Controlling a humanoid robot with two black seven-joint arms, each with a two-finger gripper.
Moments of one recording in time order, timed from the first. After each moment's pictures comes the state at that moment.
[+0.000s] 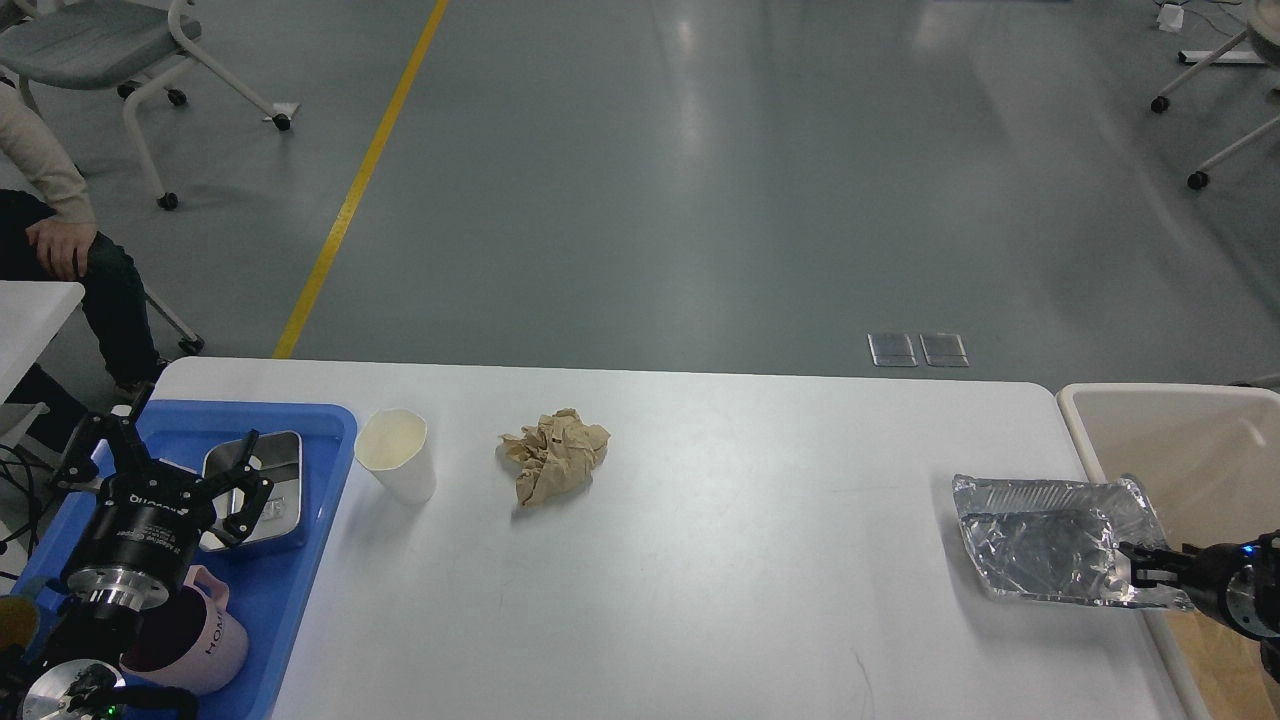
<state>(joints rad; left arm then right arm) 0.09 0.43 -1.22 -1.41 -0.02 -0.12 -0.34 0.53 -0.56 0.20 0.38 -1.48 -0.01 0.29</state>
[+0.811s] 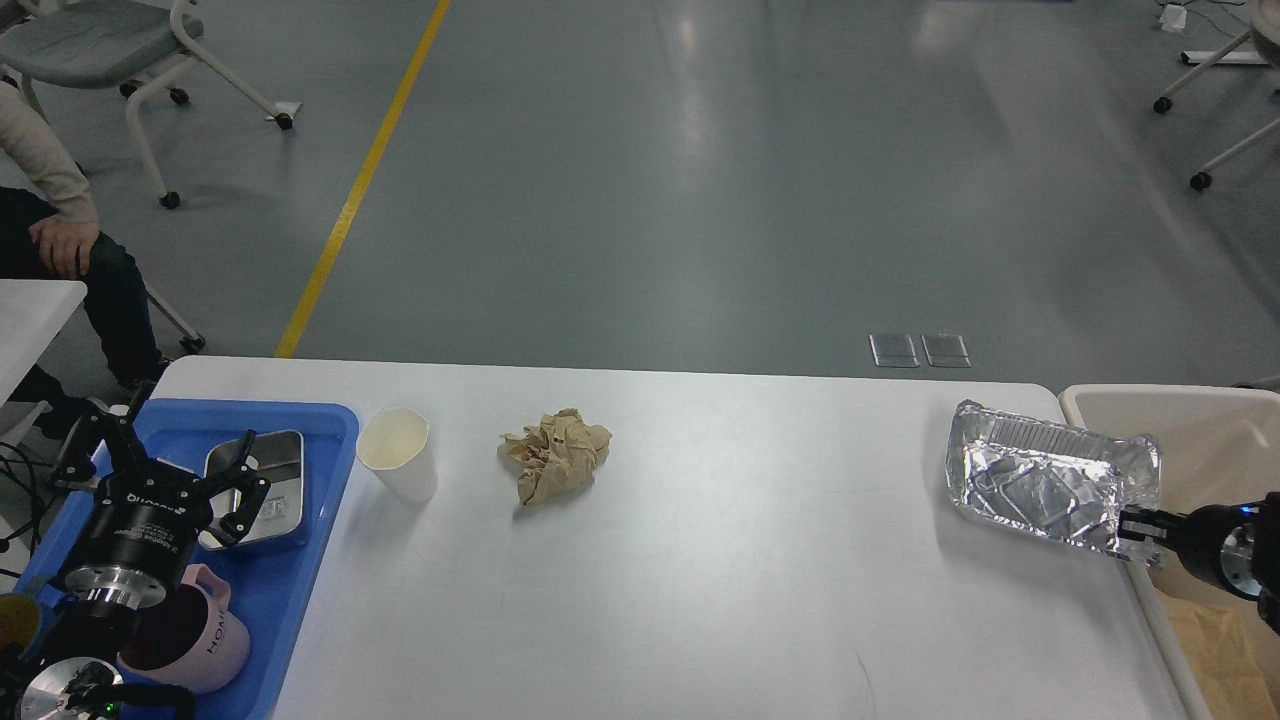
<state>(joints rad) 0.08 0.43 -1.22 -1.40 -0.02 -0.12 -0.34 0.64 -0.59 -0.03 0.39 -1.14 0.06 0.37</state>
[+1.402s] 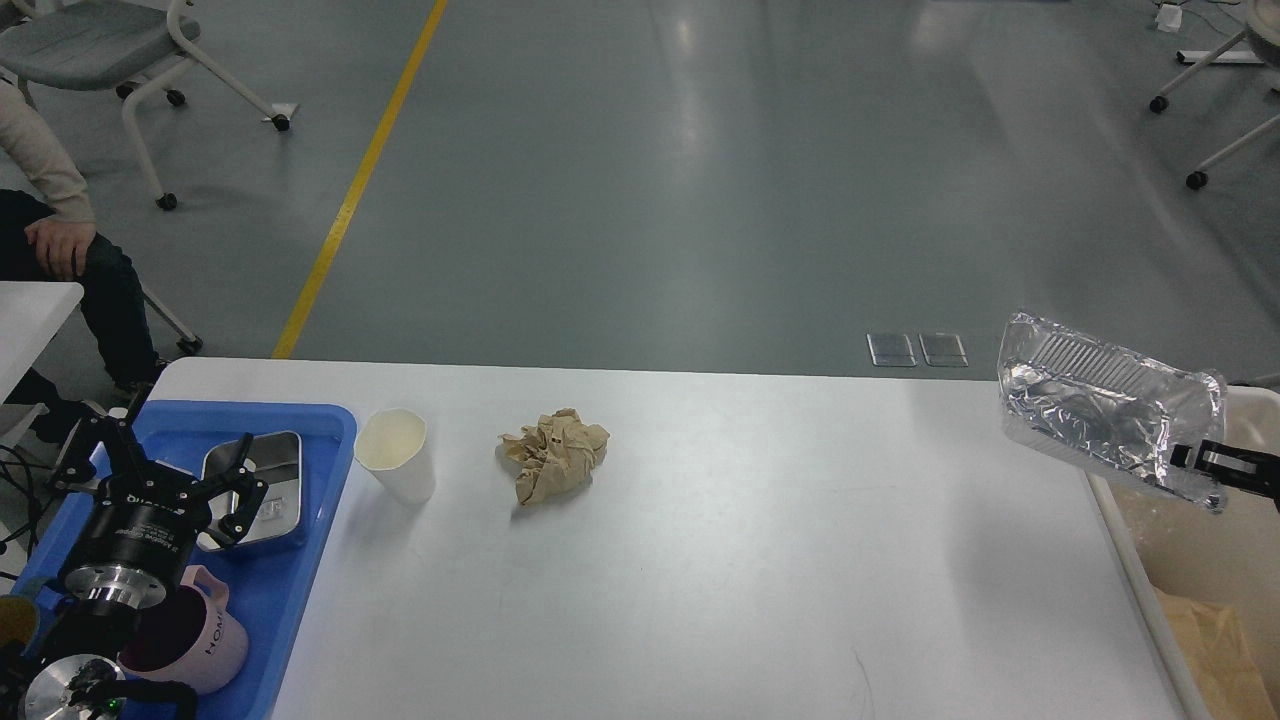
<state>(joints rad) 0.08 0.43 -1.22 -1.39 -0.02 -0.10 -0.34 0.79 -0.99 -0.03 0.88 -1.00 0.18 0.39</state>
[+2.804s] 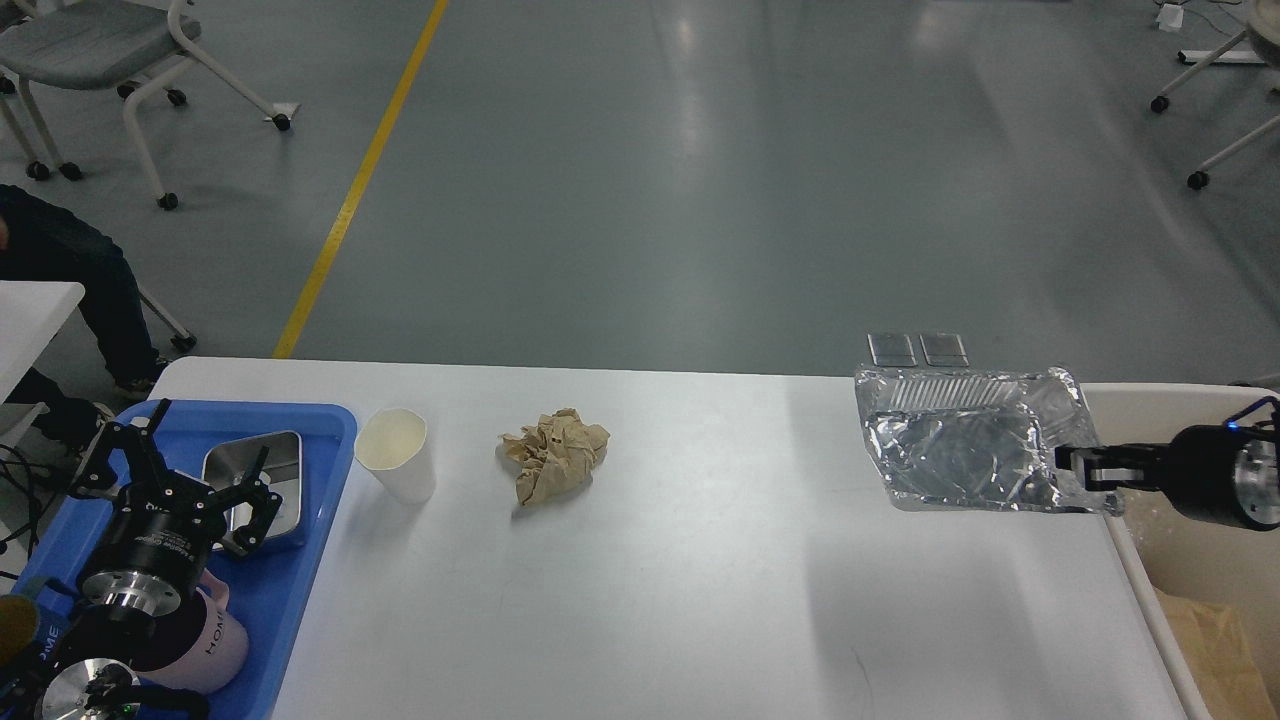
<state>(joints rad) 0.07 0.44 -1.16 -1.39 -0.02 -0.06 -0.34 0.94 -1.07 -0.03 1.36 -1.33 0.19 0.22</state>
